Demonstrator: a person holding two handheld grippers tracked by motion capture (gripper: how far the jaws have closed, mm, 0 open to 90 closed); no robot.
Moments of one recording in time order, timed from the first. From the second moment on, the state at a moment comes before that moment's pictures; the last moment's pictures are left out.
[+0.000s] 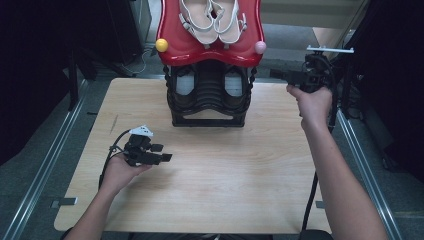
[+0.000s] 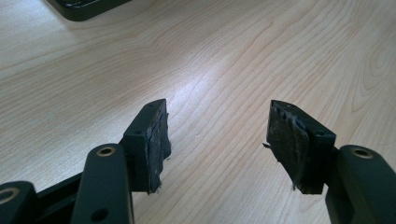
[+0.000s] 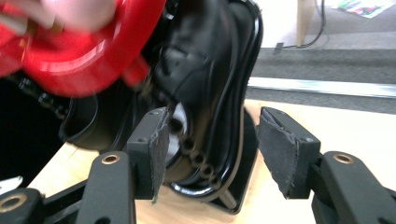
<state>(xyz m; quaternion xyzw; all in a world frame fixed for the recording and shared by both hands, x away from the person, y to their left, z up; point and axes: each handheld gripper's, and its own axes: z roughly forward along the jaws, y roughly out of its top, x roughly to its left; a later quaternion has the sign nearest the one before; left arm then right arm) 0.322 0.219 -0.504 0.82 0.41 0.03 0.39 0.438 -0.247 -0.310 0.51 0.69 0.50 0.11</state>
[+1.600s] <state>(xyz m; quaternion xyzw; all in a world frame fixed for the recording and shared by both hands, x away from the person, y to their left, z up) 0.322 0.214 -0.506 0.83 0.41 0.02 0.39 0.349 -0.187 -0.491 0.44 0.76 0.48 0.02</state>
